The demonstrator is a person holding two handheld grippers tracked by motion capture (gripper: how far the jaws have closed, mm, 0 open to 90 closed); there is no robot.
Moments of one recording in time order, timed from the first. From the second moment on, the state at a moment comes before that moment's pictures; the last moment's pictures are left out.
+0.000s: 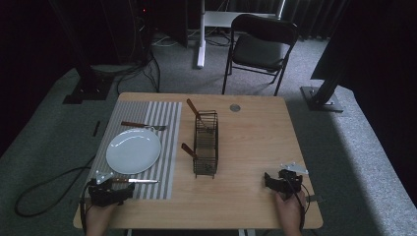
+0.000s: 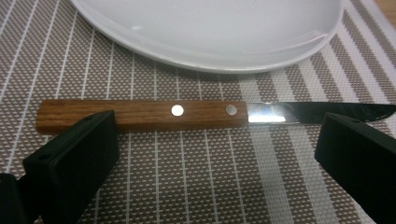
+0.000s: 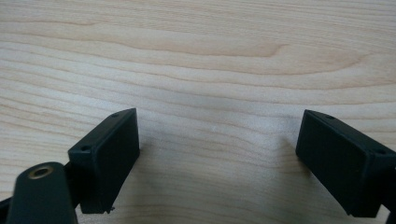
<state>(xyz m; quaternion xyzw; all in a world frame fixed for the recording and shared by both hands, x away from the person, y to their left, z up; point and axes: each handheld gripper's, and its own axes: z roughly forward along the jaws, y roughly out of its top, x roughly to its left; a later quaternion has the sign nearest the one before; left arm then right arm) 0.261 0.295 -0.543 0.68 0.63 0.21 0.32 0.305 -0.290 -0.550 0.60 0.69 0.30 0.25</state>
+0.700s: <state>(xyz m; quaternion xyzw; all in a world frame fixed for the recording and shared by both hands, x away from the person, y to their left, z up) 0.246 0.294 -0.547 0.70 0.61 0.25 0.28 0.305 -0.290 -0.550 0.60 0.69 0.30 0.25</state>
